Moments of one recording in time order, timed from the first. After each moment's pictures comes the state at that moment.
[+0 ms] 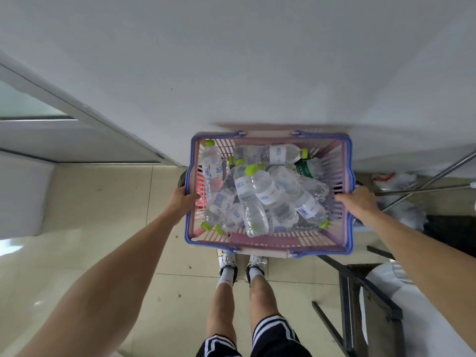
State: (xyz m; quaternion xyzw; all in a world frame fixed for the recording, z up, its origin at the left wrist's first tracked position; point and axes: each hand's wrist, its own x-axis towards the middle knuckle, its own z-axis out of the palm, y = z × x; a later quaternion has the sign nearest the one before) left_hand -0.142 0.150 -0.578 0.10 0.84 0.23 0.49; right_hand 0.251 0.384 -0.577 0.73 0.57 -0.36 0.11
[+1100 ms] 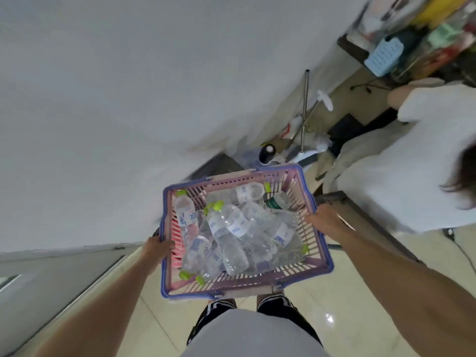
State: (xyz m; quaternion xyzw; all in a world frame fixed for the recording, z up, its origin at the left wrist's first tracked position) left_hand -0.179 0.160 -0.526 0.35 0.81 -0.02 0.48; right_hand 0.290 0.130 -0.474 0.85 0.33 -0.41 0.03
